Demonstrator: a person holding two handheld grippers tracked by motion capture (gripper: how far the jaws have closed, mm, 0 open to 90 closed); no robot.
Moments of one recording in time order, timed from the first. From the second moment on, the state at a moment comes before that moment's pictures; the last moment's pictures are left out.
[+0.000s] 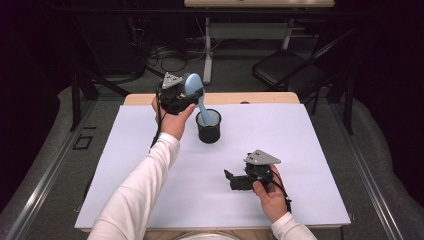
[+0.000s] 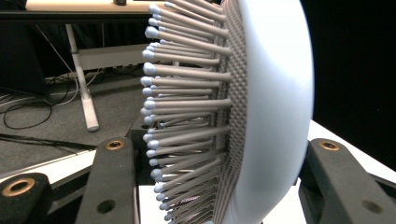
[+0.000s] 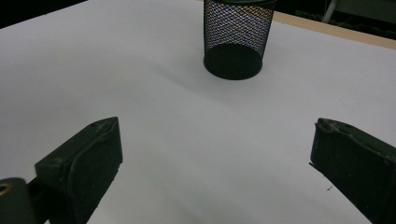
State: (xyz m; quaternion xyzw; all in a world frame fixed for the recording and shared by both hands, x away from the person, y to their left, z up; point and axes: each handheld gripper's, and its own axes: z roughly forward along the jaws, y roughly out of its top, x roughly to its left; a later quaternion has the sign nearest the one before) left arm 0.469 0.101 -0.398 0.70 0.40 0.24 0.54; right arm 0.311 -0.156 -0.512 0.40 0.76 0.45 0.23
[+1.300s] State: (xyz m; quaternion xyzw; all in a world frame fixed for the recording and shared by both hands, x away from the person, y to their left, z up) left arm 0.481 0.087 -0.426 0.71 0.42 0.23 0.51; right arm 0.311 -0.157 -0.513 0.40 0.76 0.45 0.23
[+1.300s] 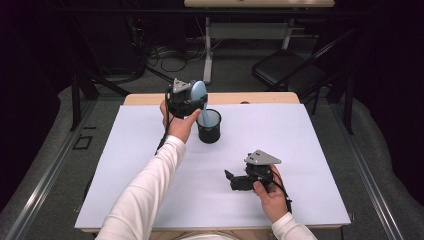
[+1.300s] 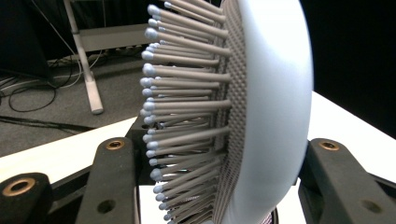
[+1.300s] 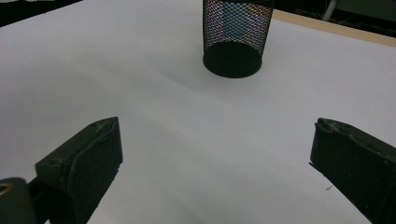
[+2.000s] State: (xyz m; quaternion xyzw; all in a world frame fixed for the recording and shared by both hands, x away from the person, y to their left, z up) left arm 0.485 0.082 -0.440 0.72 0.43 0.23 0.50; right arm 0.312 -0.157 -0.513 0.40 0.77 0.45 0.23
